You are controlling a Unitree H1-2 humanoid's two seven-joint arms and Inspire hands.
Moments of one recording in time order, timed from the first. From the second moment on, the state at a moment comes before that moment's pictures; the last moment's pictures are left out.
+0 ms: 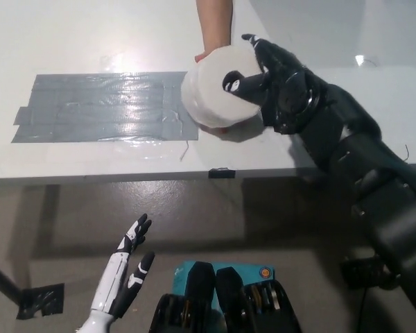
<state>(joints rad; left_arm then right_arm) -0.02 0.10 -0.09 0.18 0.26 -0.39 0.01 -1.32 -0.03 0.42 1.43 -0.38 -0.02 -0.03</state>
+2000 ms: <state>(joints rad) 0.03 0.09 -0.10 0.18 0.30 -0.43 0.01 -1.26 -0.02 -0.09 1.43 -0.14 0.02 -0.03</state>
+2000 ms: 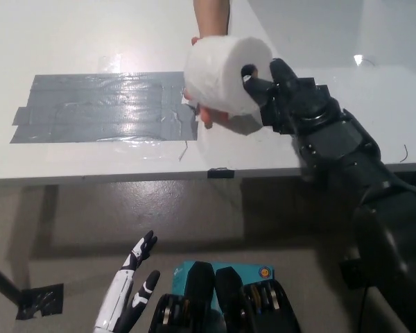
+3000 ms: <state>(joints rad) 0.02 0.10 -0.09 0.19 0.30 -0.43 0.01 -1.32 -0.24 -0.19 1.37 0.07 0.12 0.11</state>
